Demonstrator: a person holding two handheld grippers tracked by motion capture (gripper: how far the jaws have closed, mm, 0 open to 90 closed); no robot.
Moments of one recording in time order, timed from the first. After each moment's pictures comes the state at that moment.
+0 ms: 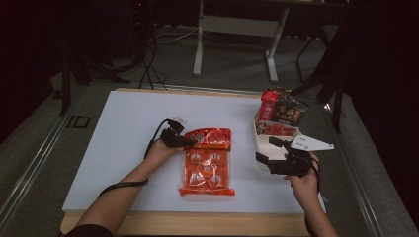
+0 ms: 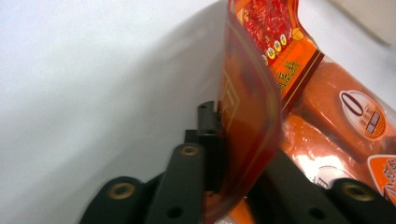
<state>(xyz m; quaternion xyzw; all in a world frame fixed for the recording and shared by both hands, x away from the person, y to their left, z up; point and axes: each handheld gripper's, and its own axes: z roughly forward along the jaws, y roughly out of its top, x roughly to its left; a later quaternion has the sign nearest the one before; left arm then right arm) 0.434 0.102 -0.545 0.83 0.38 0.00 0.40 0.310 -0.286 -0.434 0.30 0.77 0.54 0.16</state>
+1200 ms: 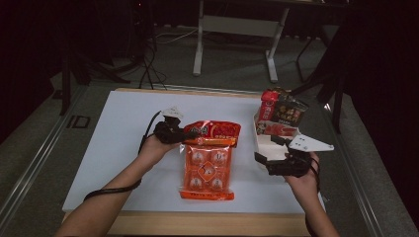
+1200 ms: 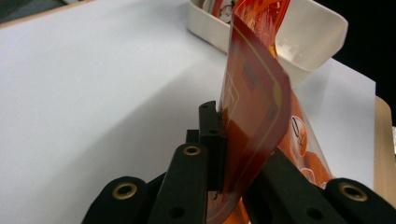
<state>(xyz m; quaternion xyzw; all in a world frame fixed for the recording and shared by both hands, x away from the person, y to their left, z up) 0.390 0.108 -0.461 0.82 0.31 0.03 0.48 0.303 -0.278 -0.424 0.30 0.77 0.53 0.19</state>
